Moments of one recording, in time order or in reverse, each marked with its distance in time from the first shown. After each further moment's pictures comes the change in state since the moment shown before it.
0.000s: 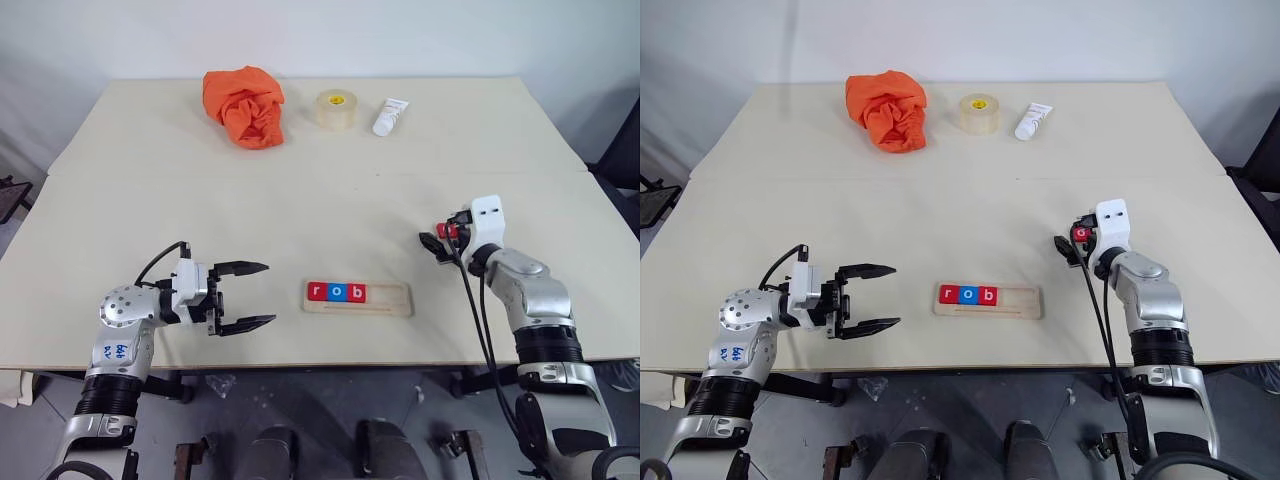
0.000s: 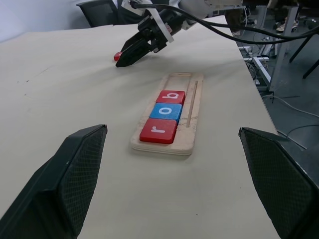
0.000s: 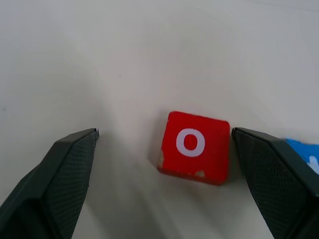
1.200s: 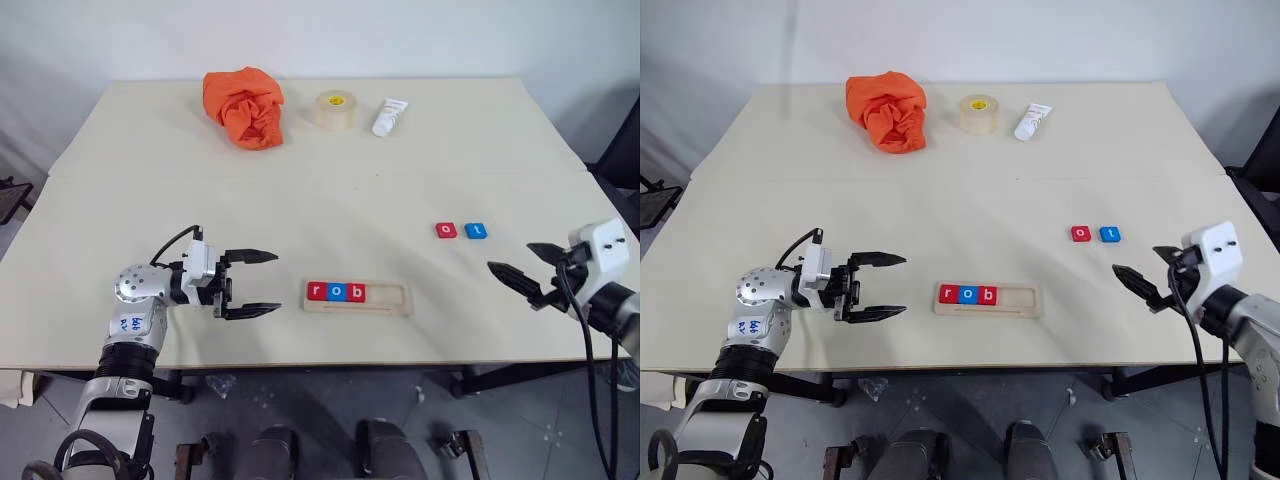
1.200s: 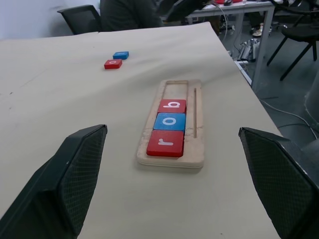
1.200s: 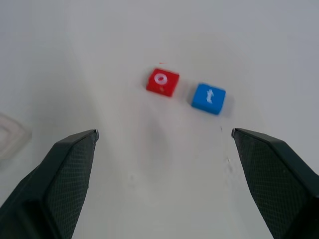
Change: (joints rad) left arm -0.183 -0.027 -0.037 0.224 0.006 -0.046 -0.113; right arm 0.402 -0.335 -0.248 -0.540 0.252 0.177 0.315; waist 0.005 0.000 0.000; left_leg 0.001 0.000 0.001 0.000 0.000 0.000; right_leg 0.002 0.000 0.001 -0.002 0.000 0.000
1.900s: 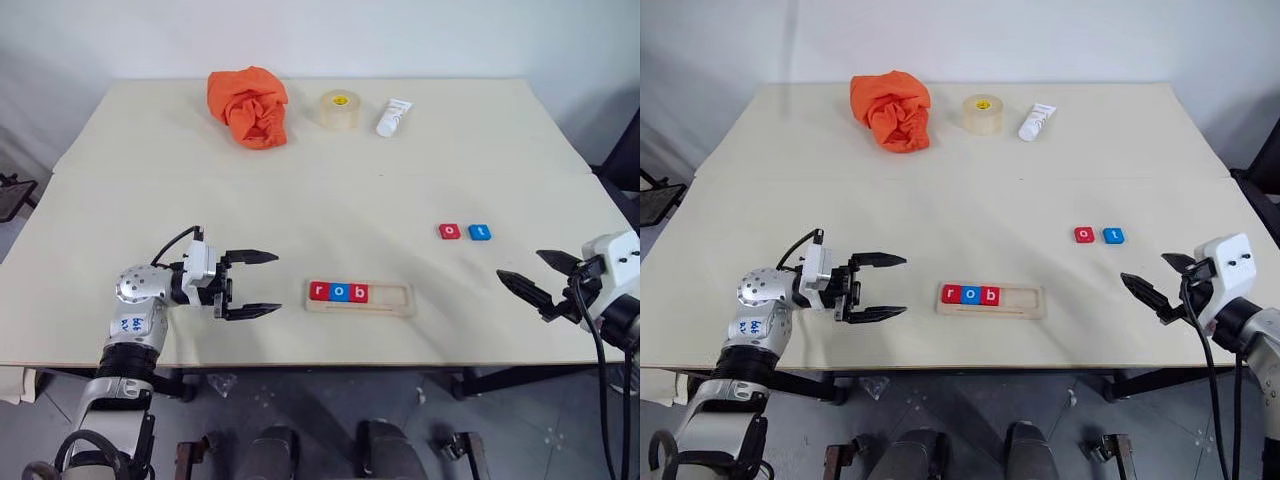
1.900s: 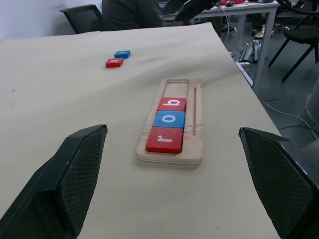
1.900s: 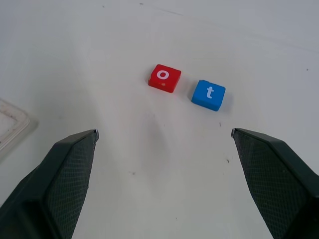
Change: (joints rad) left arm -0.010 -0.006 -0.002 0.012 0.000 -0.001 -0.005; right arm 0.178 0.016 -0.126 -0.048 0.011 -0.082 0.082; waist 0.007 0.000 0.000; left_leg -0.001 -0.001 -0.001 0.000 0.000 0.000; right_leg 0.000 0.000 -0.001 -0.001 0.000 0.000
